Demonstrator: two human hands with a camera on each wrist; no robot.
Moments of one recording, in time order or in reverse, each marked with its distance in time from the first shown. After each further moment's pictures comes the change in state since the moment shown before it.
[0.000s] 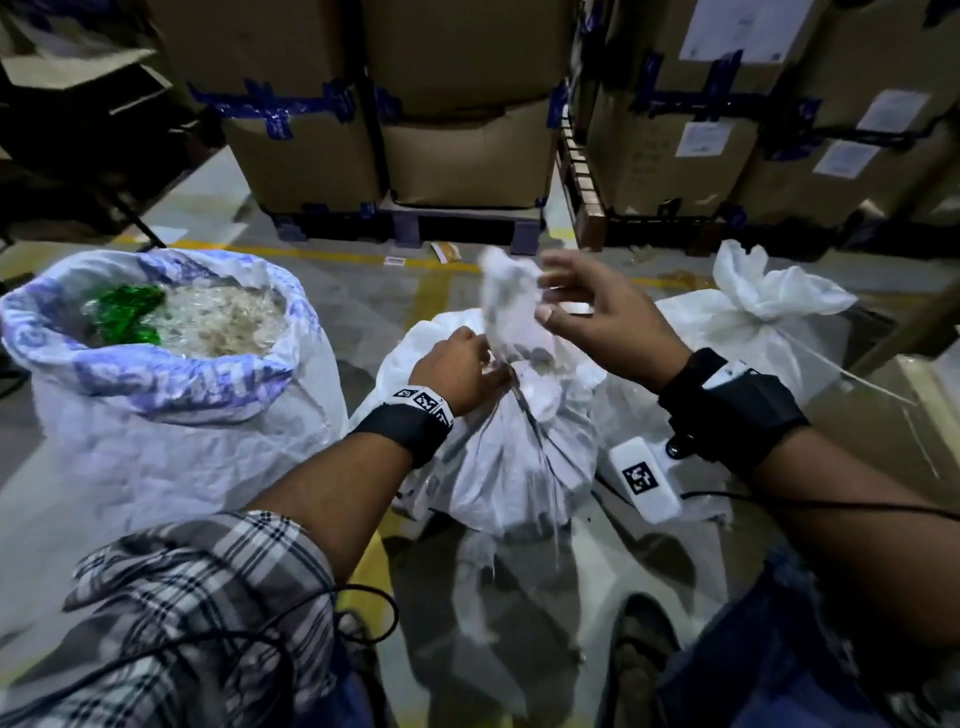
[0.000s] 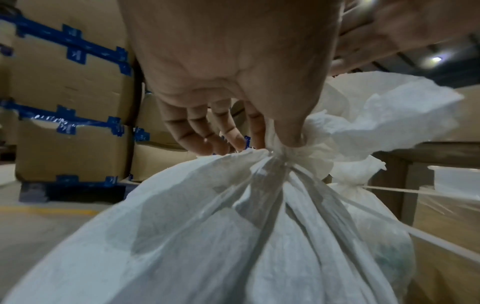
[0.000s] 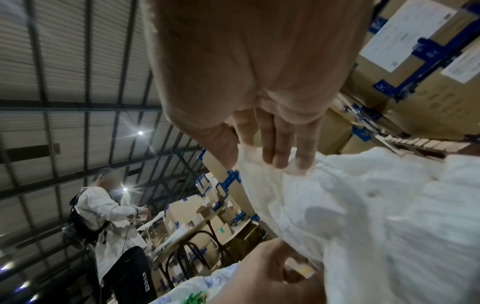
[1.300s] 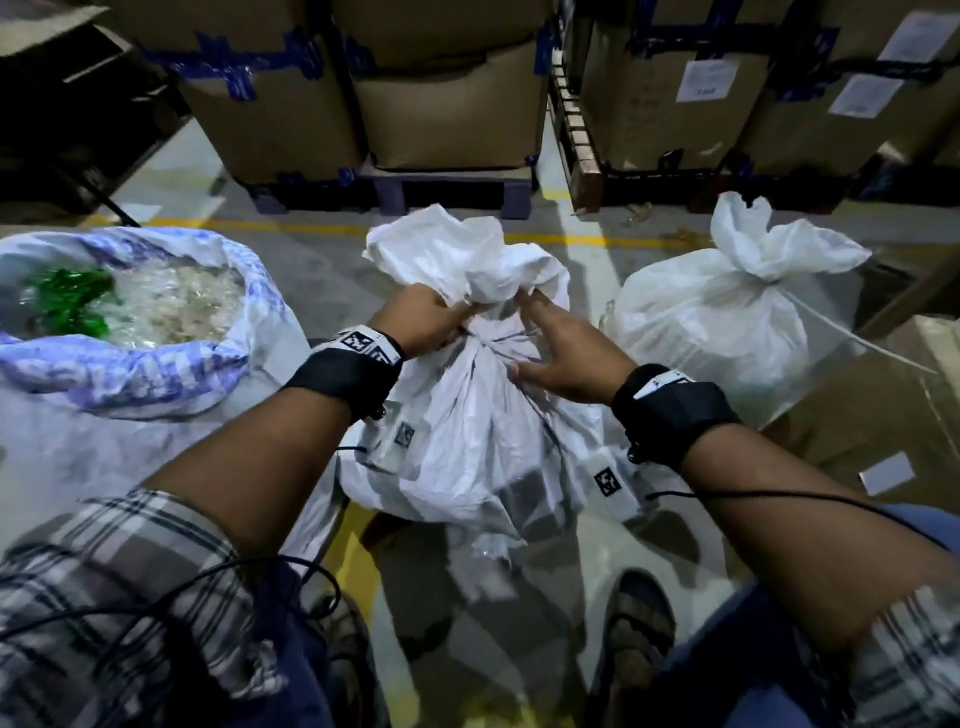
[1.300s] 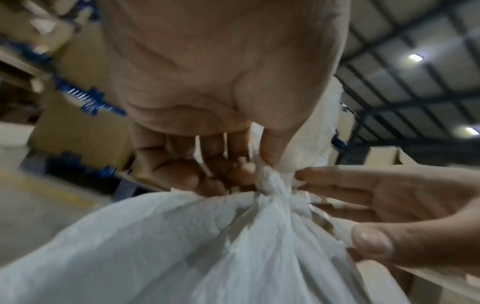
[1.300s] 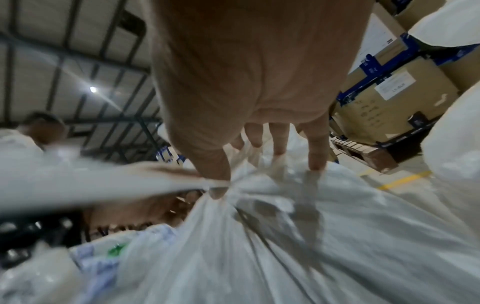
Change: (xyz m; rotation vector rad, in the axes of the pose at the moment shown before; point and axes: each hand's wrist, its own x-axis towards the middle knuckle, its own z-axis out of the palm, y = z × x) left_hand 0.035 0.002 -0.026 -0.196 -0.111 -0.162; right_hand 0.004 0.099 0.026 -0.498 -0.260 0.037
